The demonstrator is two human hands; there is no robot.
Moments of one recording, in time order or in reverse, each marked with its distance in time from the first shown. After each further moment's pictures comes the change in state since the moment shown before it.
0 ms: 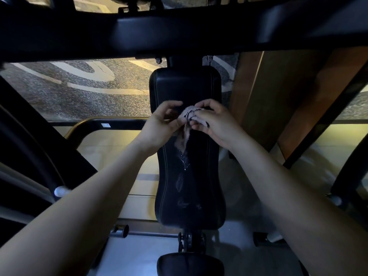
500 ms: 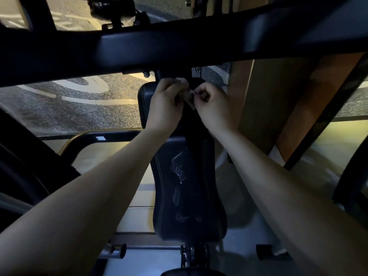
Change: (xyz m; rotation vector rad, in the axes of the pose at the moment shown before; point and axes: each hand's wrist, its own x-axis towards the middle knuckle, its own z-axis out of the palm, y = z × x) left_hand 0.084 0.030 0.032 0.699 0.256 0.540; right_hand 0.051 -0.030 -0.016 -0.728 0.401 -0.474
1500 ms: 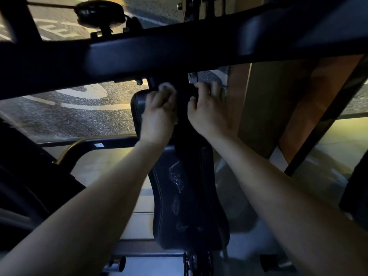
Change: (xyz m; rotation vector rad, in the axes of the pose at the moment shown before) left_hand 0.007 -0.030 0.022 0.368 0.019 0.112; right_hand 0.022 0.021 0.016 -0.529 0.119 -0.146
